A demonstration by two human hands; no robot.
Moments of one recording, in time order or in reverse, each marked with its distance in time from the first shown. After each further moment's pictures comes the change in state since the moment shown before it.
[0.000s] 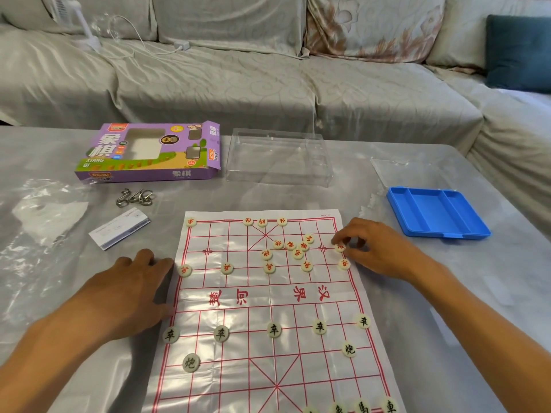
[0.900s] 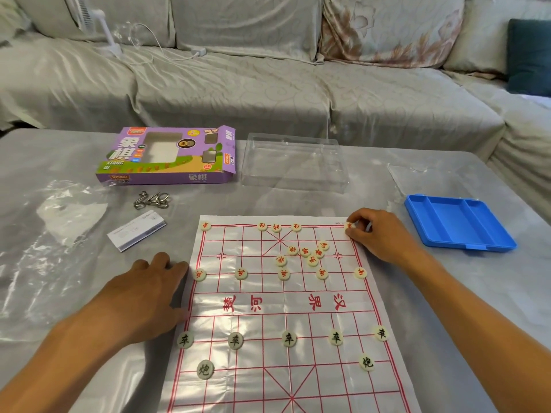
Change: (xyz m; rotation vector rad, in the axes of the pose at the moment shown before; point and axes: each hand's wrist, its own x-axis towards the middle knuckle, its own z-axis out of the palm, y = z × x) left_hand -0.002 0.003 -0.001 0.006 0.031 -0.006; right_hand 0.047 0.002 0.008 0.169 0.230 0.188
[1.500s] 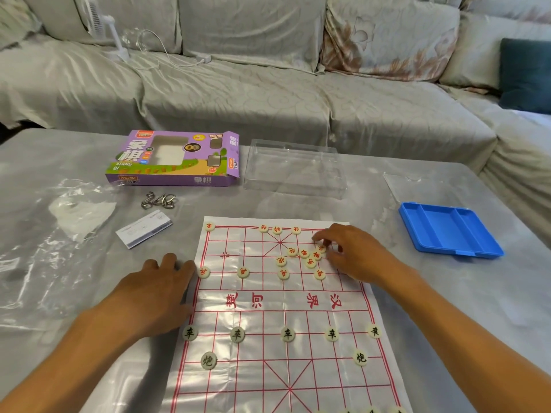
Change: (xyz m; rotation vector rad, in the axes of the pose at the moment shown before) left_hand -0.005 0.005 -0.001 0.030 -0.020 0.006; right_hand -0.034 -0.049 0.004 -0.163 -0.130 -0.258
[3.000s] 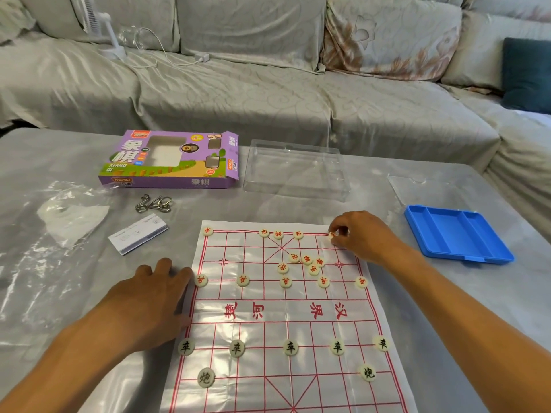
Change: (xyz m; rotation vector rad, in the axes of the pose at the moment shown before) left_hand 0.005 -0.003 0.003 -0.007 0.023 0.017; right_hand 0.040 0.021 -0.010 -0.105 -0.007 0.107
